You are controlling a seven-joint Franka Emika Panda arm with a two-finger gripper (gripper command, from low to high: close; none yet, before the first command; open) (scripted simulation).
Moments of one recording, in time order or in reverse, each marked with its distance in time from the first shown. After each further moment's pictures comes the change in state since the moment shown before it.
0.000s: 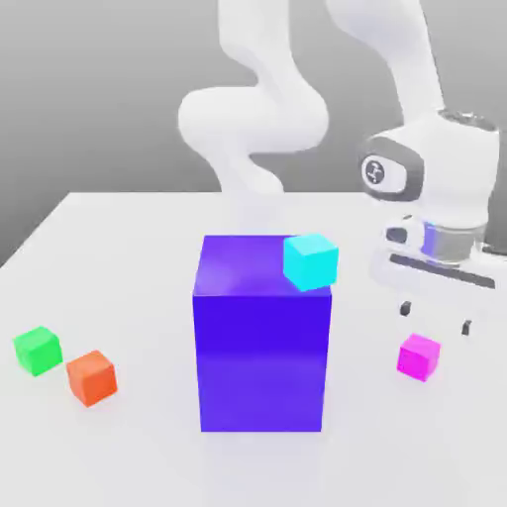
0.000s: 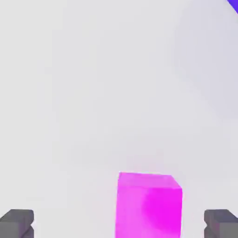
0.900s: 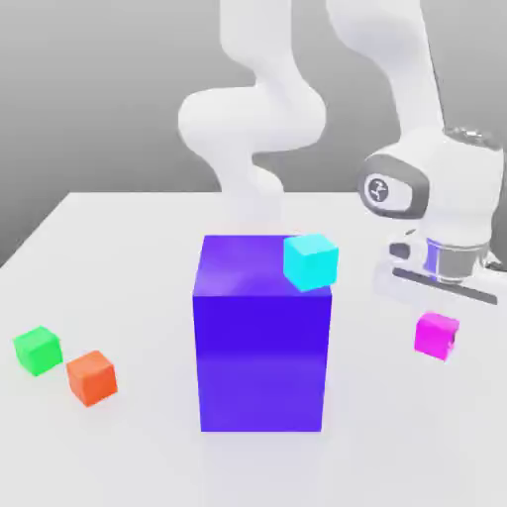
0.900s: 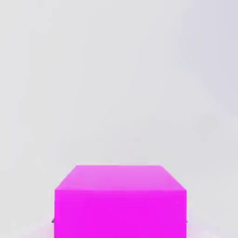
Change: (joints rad) arm 0.079 0.048 -0.210 0.146 0.022 -0.045 -0.259
